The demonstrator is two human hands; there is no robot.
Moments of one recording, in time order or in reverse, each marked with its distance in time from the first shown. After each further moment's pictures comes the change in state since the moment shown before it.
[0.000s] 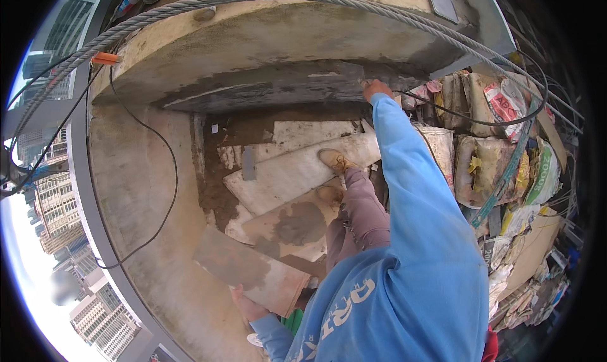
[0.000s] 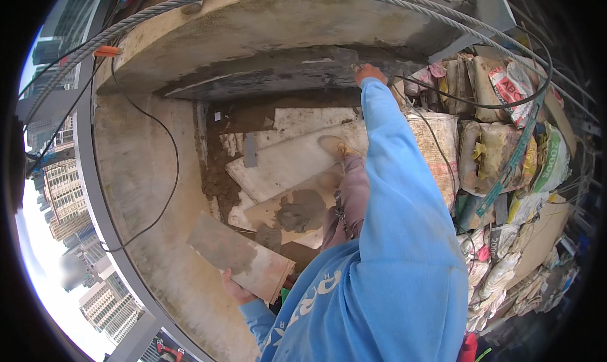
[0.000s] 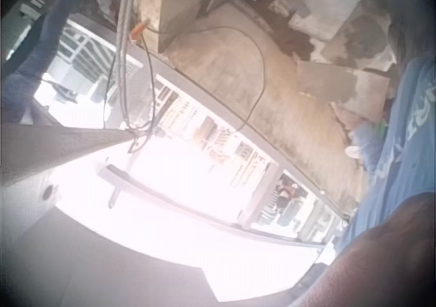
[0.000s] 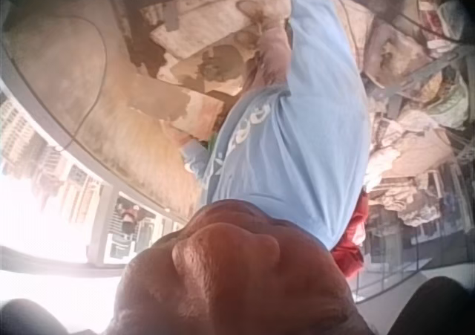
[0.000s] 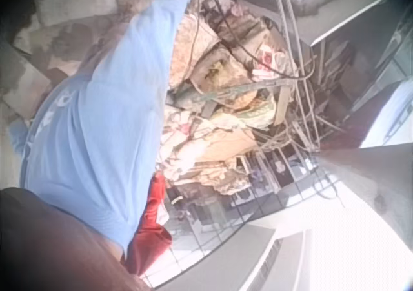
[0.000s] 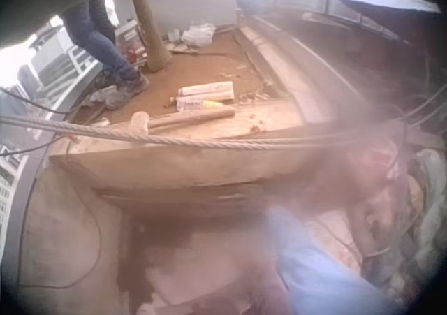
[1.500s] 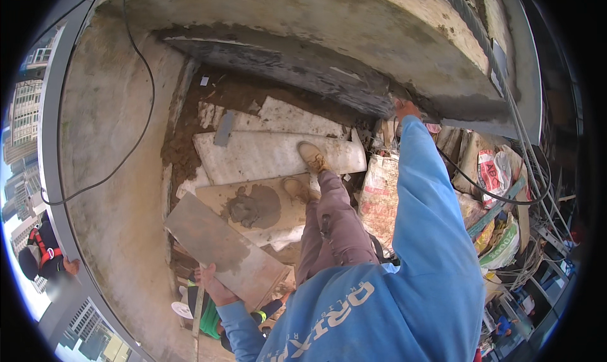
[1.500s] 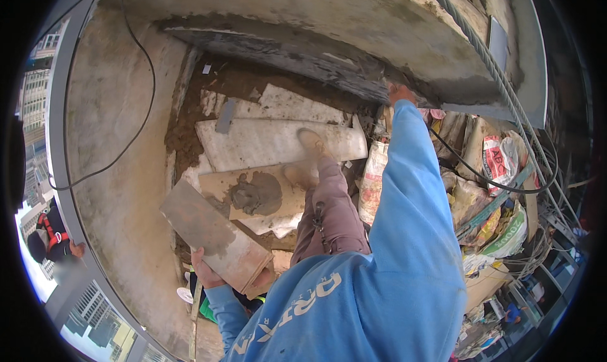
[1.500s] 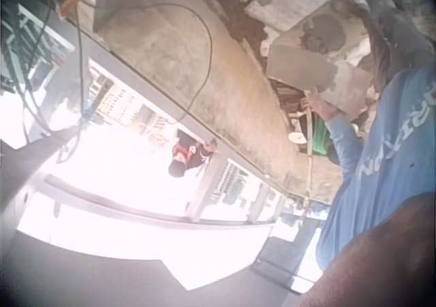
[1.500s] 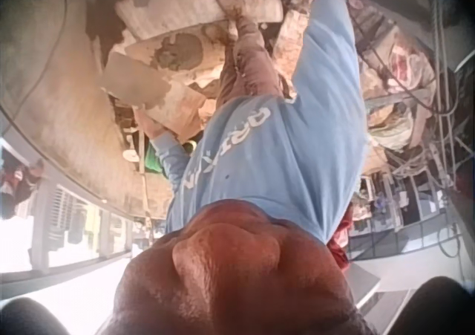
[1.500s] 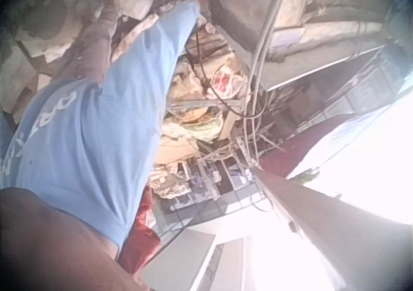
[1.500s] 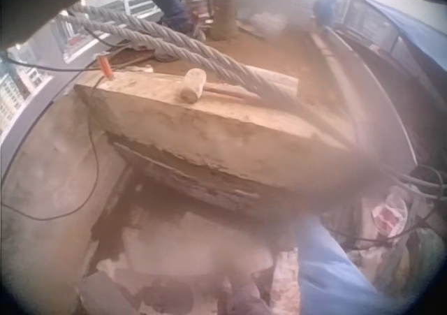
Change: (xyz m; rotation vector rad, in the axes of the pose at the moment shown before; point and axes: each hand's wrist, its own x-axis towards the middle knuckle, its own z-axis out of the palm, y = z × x) left_hand -0.003 -0.055 0.026 -0.164 0.119 0.003; right_hand 0.080 0.056 -0.001 -0.261 0.093 -0.185
